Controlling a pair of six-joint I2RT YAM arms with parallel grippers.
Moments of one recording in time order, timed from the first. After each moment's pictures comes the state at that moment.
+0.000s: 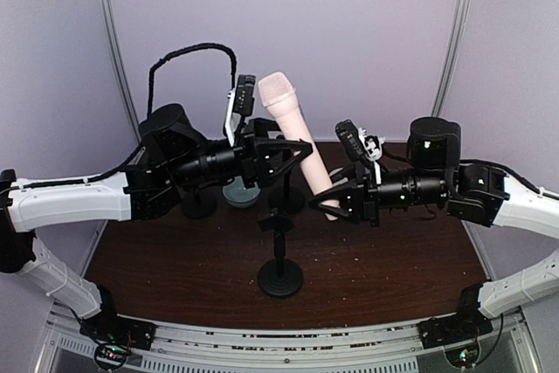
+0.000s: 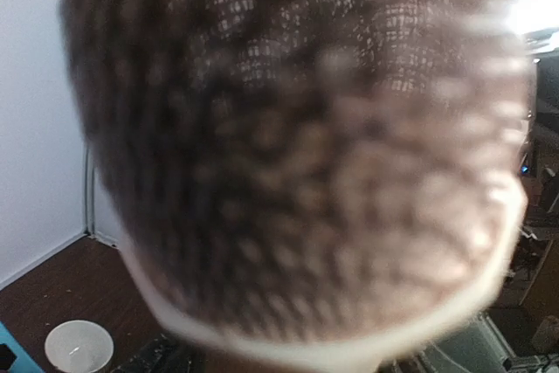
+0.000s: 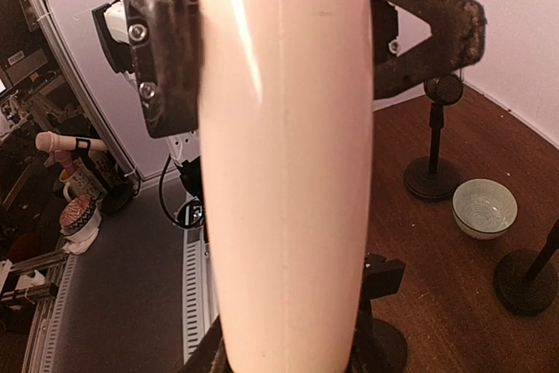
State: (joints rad) left arm -1.02 1.41 1.10 0.57 0.44 -0.35; right arm 1.00 1.10 1.03 -0.15 -0.43 0.16
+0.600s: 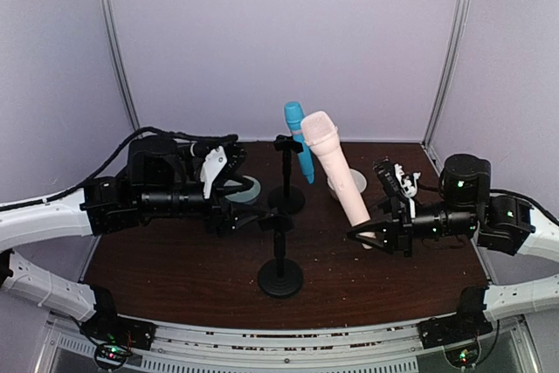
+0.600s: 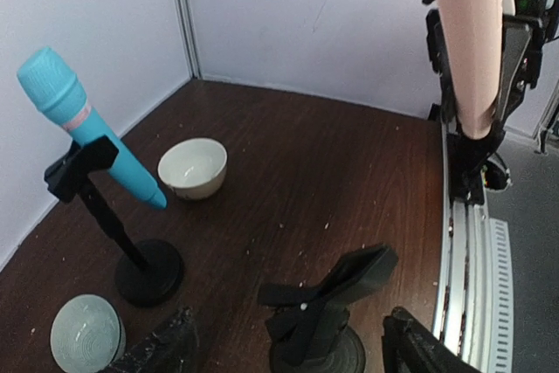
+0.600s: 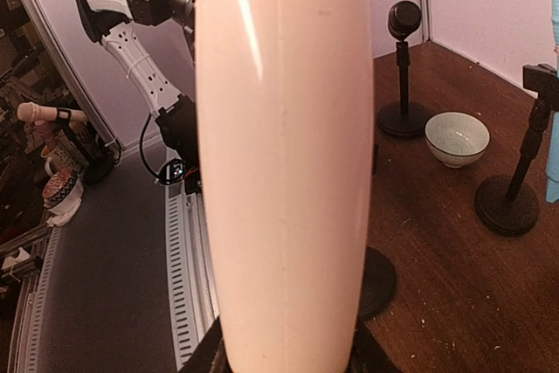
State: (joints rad) left arm -0.99 1.14 0.92 -0.08 0.21 0.09; right arm 0.99 0.81 0.77 -0.24 -0.36 0.15
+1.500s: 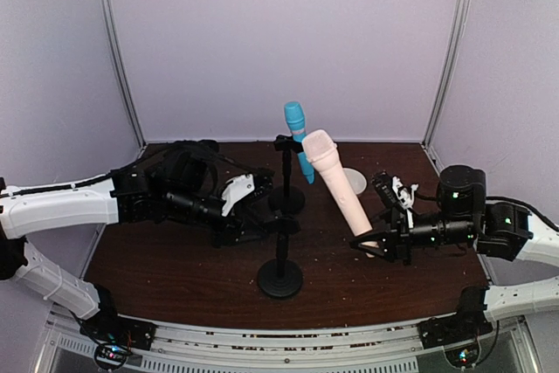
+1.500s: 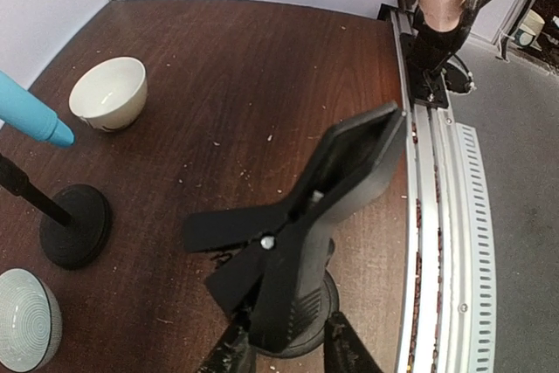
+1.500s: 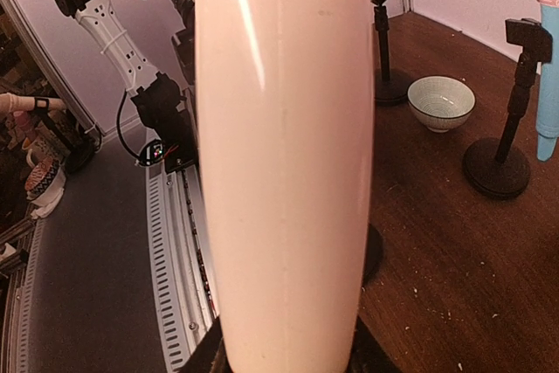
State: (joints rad) left arm -0.97 1.32 1.01 -0.33 0.39 0.22; right arm 0.99 0.78 0.71 -0.29 -0.30 0.16
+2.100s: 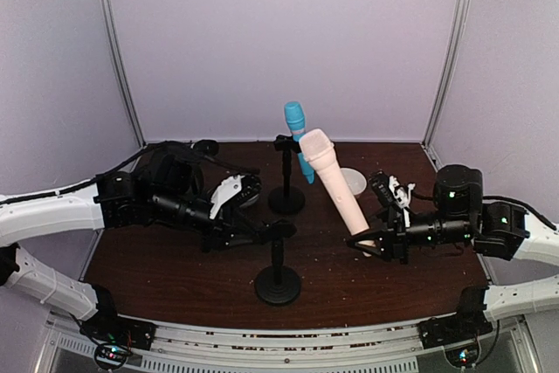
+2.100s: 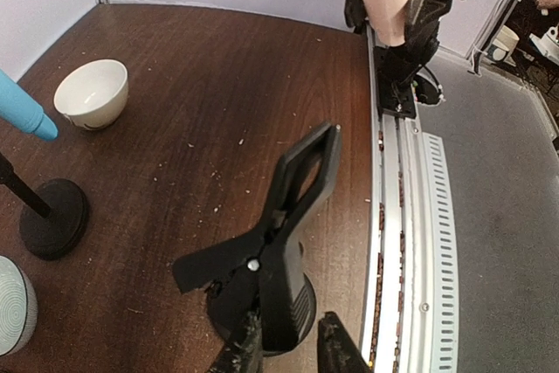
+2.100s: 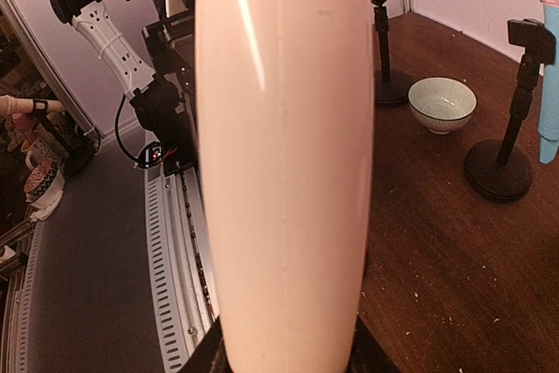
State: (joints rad) left arm -0.97 1.22 0.96 -0.34 0.45 0.13; right arm 0.99 0.80 0.71 -0.27 -0.30 0.16
